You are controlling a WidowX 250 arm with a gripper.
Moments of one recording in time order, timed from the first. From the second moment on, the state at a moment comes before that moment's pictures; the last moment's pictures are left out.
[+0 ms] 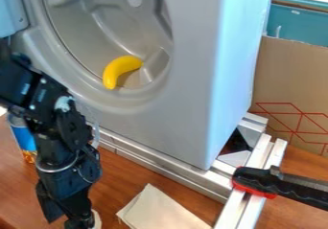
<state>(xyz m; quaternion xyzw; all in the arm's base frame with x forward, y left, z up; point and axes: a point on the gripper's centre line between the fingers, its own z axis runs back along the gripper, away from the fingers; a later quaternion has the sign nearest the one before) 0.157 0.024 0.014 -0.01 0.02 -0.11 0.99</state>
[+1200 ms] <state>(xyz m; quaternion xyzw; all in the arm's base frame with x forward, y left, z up) 0.162 0.031 -0.027 0.03 0.08 -0.07 0.99</state>
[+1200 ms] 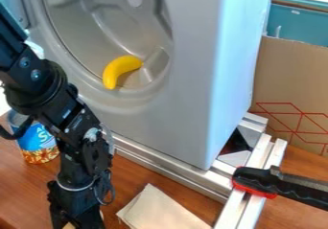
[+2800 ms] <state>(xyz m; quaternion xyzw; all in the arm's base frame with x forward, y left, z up) 0.304 0.068 0.137 0.18 -0.20 0.12 0.96</state>
